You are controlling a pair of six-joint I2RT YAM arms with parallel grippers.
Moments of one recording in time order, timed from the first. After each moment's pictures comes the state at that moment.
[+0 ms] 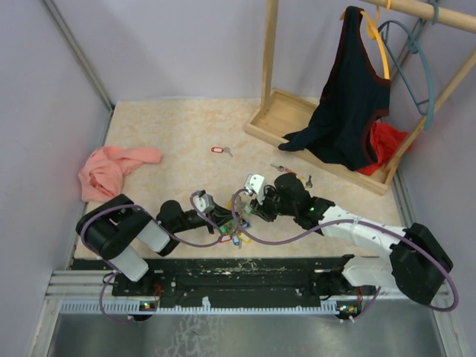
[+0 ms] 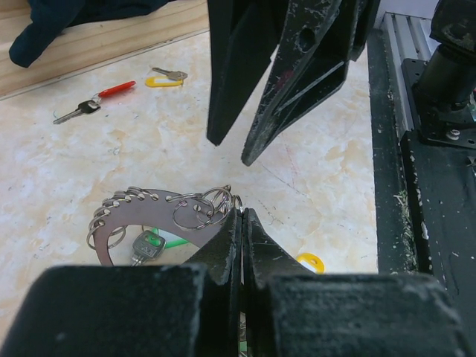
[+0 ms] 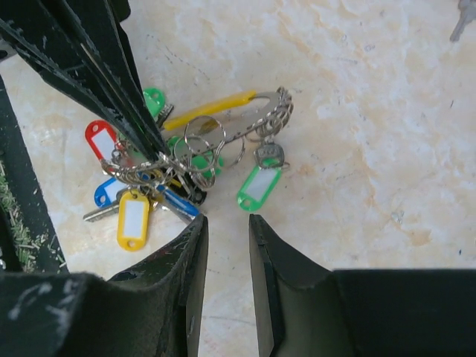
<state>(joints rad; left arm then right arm) -0.68 1.63 0.16 1.52 0.64 -0.06 0.79 1.18 0.61 -0.04 -0.27 -0.28</state>
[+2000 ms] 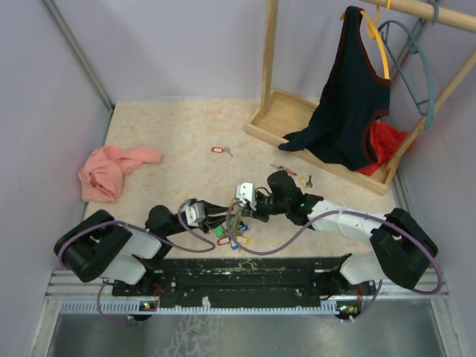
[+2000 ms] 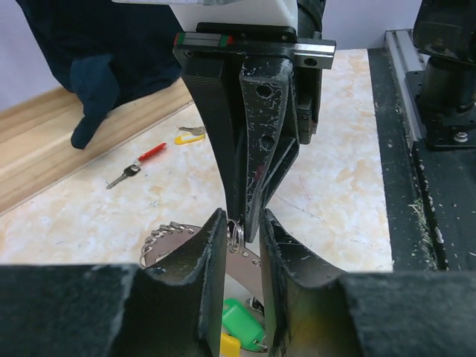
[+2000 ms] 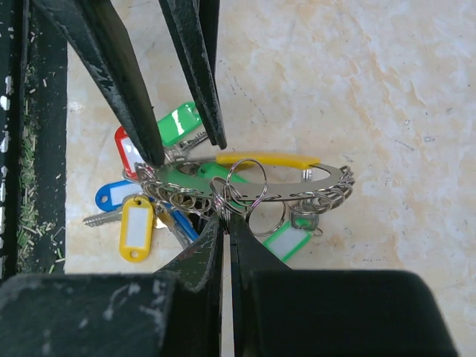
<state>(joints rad) -0.68 1.44 0.10 1.52 0.66 0.08 0.78 1.33 0.64 0.08 -0.54 -0.51</state>
